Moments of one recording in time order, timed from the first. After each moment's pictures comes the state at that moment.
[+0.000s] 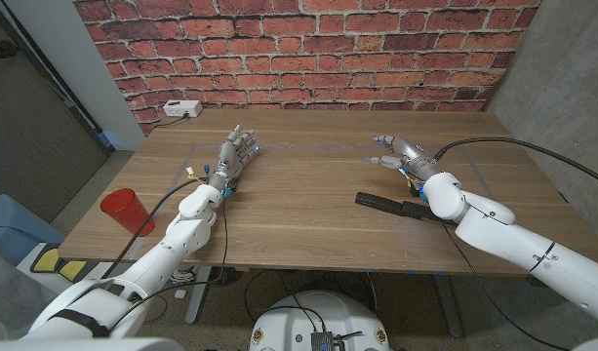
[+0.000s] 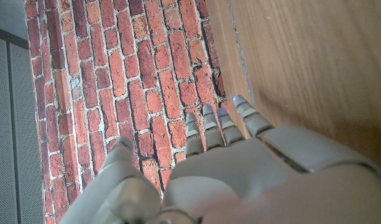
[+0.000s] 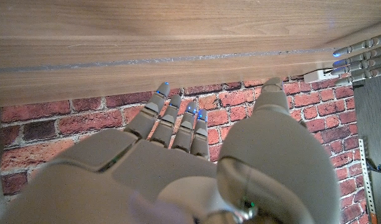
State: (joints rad) left arm 0.75 0.41 0.38 -1.02 -0.68 -0.43 -0.19; left_hand 0.05 -0.03 0.47 -0.09 0.19 0.23 -0.03 0.20 0.18 0.24 -0.01 0.22 0.20 0.12 -0.04 0.18 0.18 0.19 0.04 0.19 0.17; right arm -0.97 -0.91 -0.53 -2.01 -0.18 -0.41 -0.23; right_hand 0.76 0.06 -0.04 -0.12 0.21 0.27 -0.05 0.22 0.19 0.33 -0.07 0.22 0.23 0.31 -0.04 0.27 0.22 0.42 -0.02 0.20 0.17
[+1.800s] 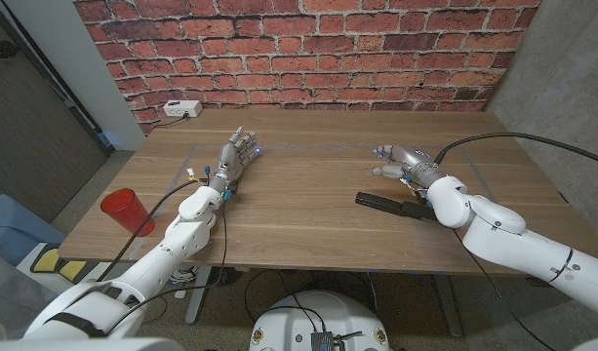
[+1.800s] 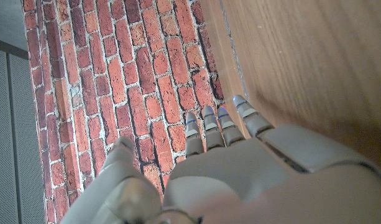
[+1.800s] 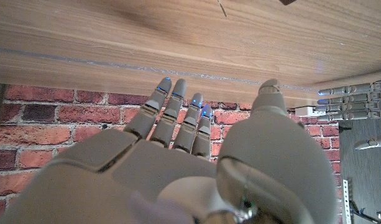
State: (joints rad) left arm 0.77 0.43 0.39 -1.04 -0.64 -0.43 -0.16; left_hand 0.04 -0.03 0.47 -0.10 0.19 0.24 -0.02 0.20 0.18 0.23 0.00 0.22 0.20 0.12 -0.04 0.18 0.18 0.19 0.04 0.19 0.17; right arm -1.01 -1.01 -0.55 -2.16 -0.31 -0.56 -0.13; right_hand 0.76 0.07 -0.03 -0.12 0.20 0.33 -0.06 0.22 0.19 0.47 -0.10 0.26 0.25 0.47 -0.05 0.41 0.32 0.46 0.01 0.20 0.17
